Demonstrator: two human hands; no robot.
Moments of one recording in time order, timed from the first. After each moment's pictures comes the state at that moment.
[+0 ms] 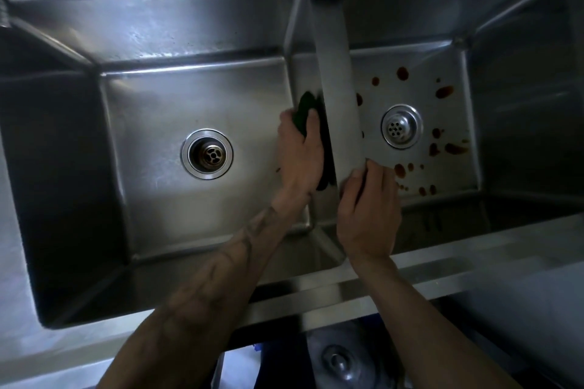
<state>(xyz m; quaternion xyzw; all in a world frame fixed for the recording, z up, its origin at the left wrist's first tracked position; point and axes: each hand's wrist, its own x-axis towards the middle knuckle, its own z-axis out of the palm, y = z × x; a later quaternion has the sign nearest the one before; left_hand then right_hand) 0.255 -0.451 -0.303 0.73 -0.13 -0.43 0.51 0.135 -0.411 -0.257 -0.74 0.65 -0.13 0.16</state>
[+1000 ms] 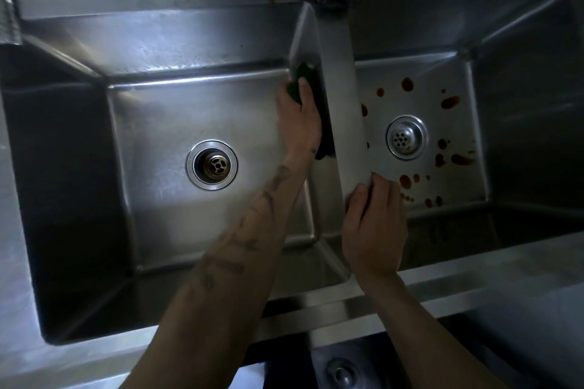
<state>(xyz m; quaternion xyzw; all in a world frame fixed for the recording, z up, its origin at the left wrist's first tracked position) 0.294 -0.516 -0.311 0.75 -0.08 -0.41 0.52 0.133 -0.411 -0.262 -0.74 0.64 -0.14 0.17</state>
